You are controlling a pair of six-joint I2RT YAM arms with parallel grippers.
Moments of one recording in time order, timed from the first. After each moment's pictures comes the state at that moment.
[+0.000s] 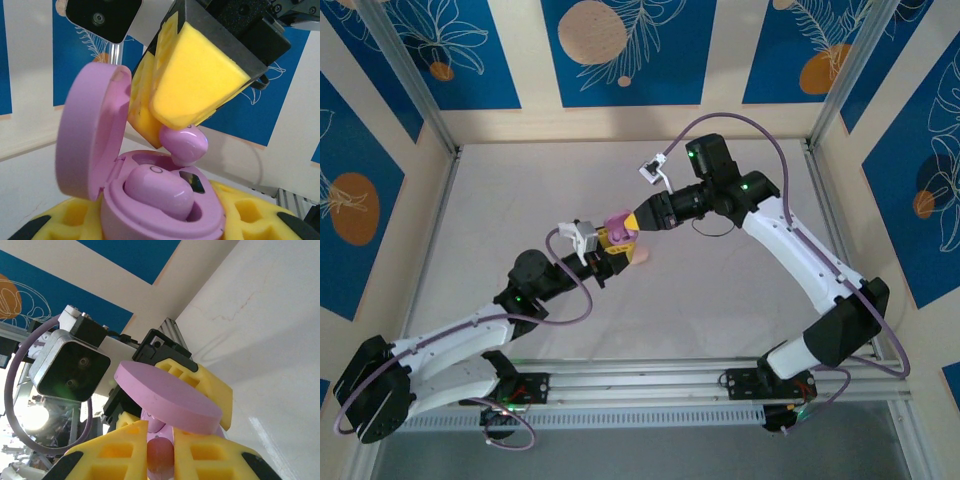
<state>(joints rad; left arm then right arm) -0.80 1.02 0.49 0.70 0.24 -0.21 0.56 1.48 1.52 -0.78 -1.03 0.32</state>
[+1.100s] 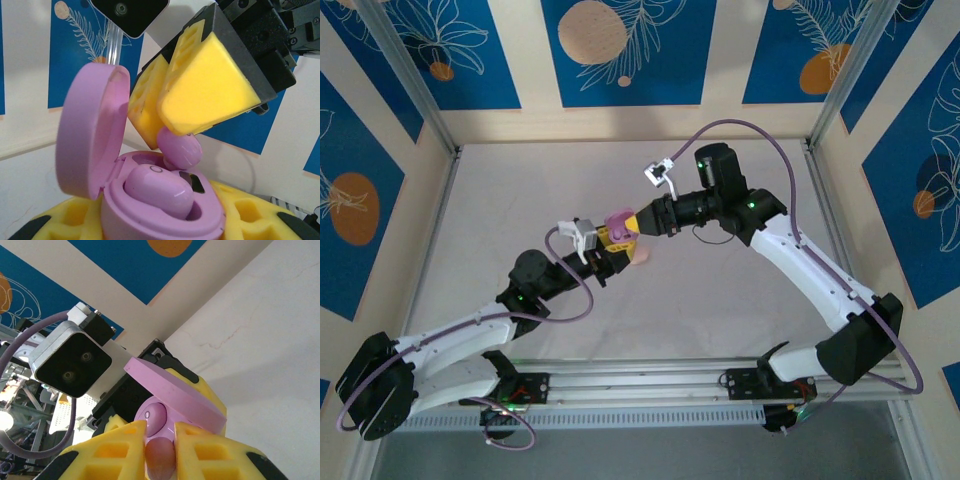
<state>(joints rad) -0.80 1.04 0.49 0.75 0.24 -0.26 0.56 1.37 1.36 -0.54 -0.96 0.32</state>
